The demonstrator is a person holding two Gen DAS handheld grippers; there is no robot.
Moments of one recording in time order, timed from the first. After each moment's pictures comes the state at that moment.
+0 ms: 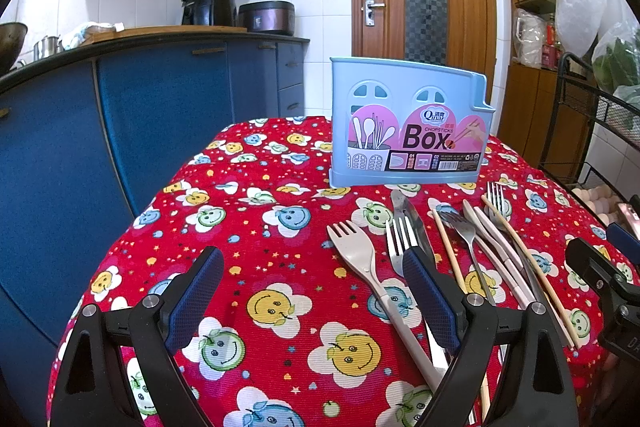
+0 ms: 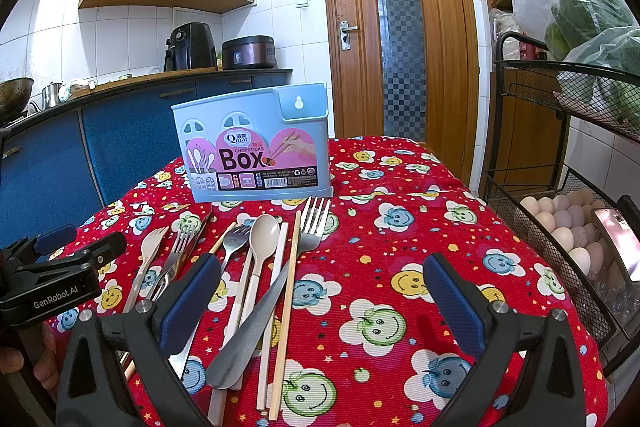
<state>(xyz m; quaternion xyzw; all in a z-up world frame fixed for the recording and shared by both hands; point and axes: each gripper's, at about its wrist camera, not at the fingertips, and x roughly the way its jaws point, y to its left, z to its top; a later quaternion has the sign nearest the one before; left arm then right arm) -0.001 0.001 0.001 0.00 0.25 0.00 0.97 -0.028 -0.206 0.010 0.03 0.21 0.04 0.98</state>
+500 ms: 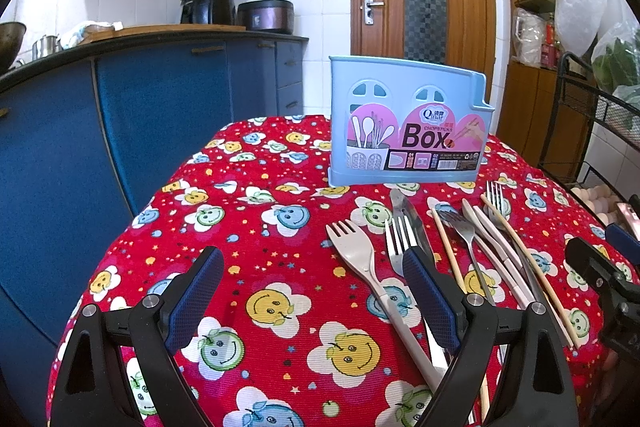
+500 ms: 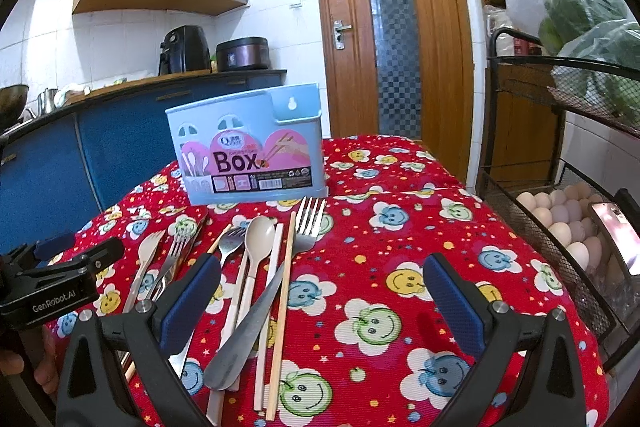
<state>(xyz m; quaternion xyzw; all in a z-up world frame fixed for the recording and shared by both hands) 0.001 0.002 0.001 0.00 0.26 0.00 0.97 -0.027 -0.209 0.009 0.04 0.21 0.03 0.98</state>
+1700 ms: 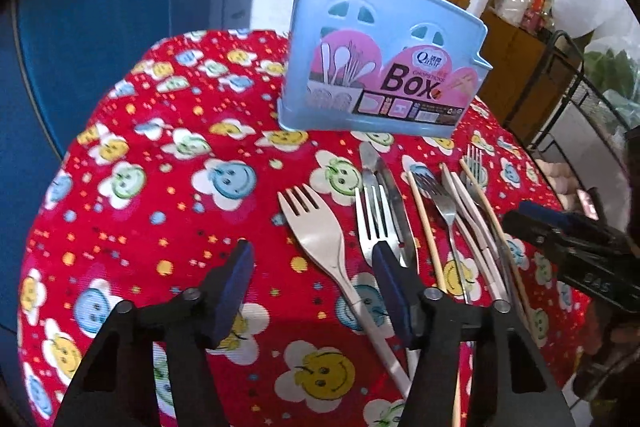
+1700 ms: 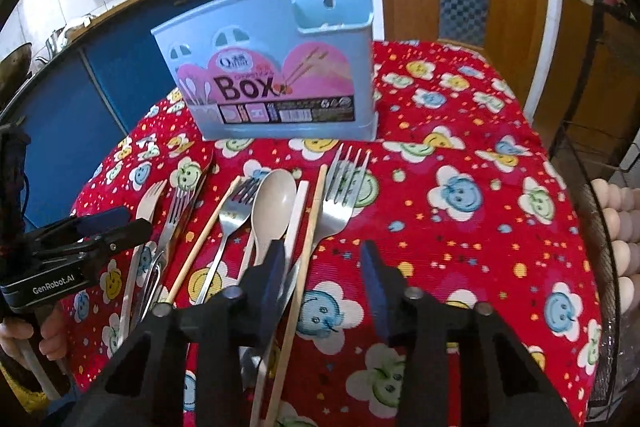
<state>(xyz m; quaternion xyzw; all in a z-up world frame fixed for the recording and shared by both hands) 0.072 0.008 -0.012 -0.06 0.43 -0.11 0.89 0.067 -0.204 0.005 0.02 0.43 0.14 0.89</state>
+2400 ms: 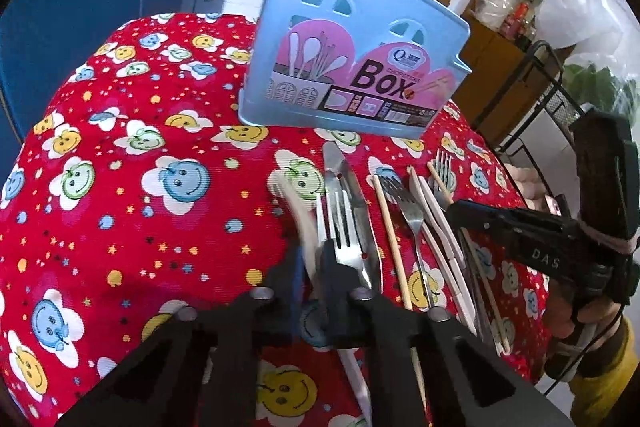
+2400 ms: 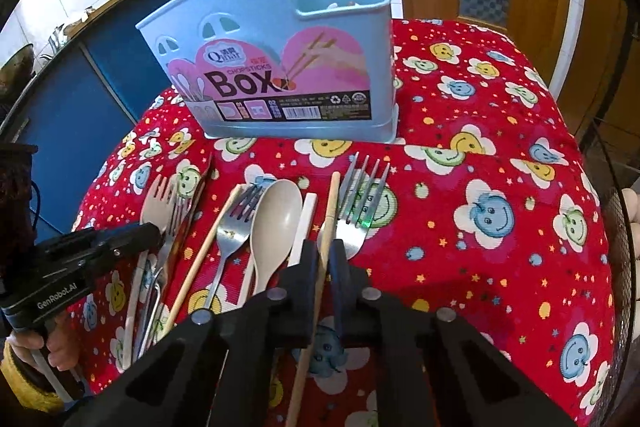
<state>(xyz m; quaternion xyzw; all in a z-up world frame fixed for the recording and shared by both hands) 0.087 0.001 -0.014 -0.10 0.44 -0.17 0.88 0.098 -0.204 0.002 0.03 0.47 0.17 0.86</state>
